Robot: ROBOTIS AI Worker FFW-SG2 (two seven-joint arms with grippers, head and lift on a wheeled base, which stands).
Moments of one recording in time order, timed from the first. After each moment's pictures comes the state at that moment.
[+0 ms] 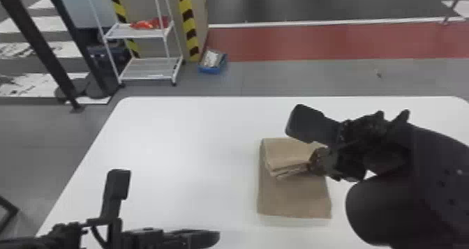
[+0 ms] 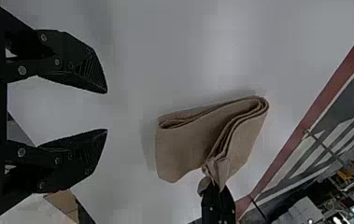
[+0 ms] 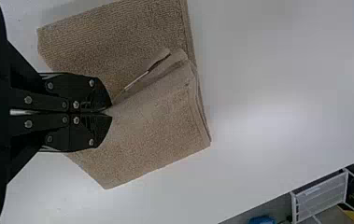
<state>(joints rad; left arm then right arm) 0.33 0.11 0.28 -2.36 0.36 1.57 -0.69 -0.30 -0.36 0.72 -2.03 1.08 1.14 1.36</state>
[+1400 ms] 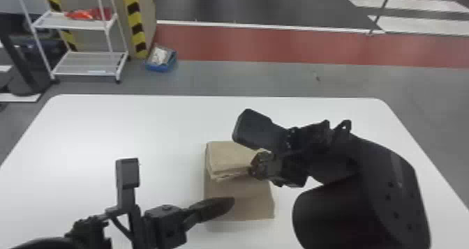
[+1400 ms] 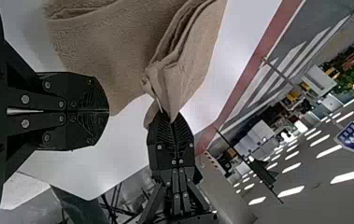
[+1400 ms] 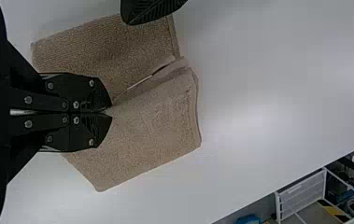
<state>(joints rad) 0.27 0.04 -0.01 -2.10 0.49 1.09 -0.58 -0.22 -0.37 0.70 -2.15 1.08 1.16 1.36</state>
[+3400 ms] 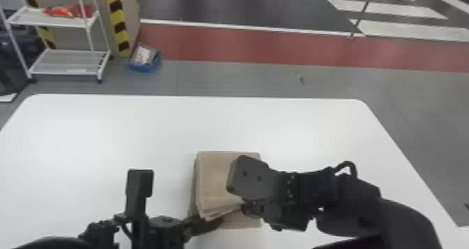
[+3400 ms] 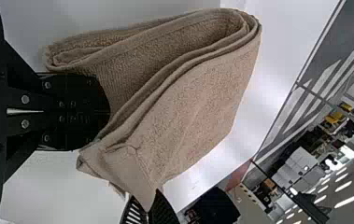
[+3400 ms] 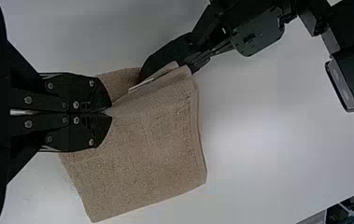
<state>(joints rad) 0.21 0.04 -0.14 -1.96 0.29 1.06 -0.52 -0.03 -0.48 0.72 -2.33 1.13 1.15 1.36</state>
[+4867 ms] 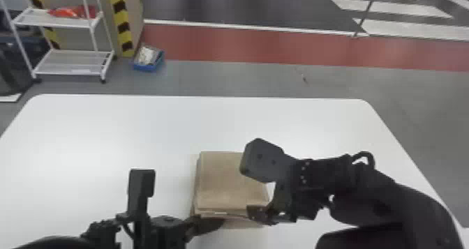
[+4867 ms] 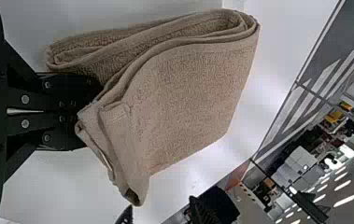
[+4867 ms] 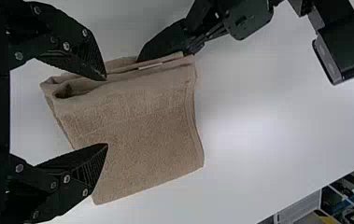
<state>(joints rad) 0.21 0.04 -0.14 -1.96 0.29 1.06 -0.53 -0.03 -0.46 0.65 -2.35 1.10 1.16 1.36</state>
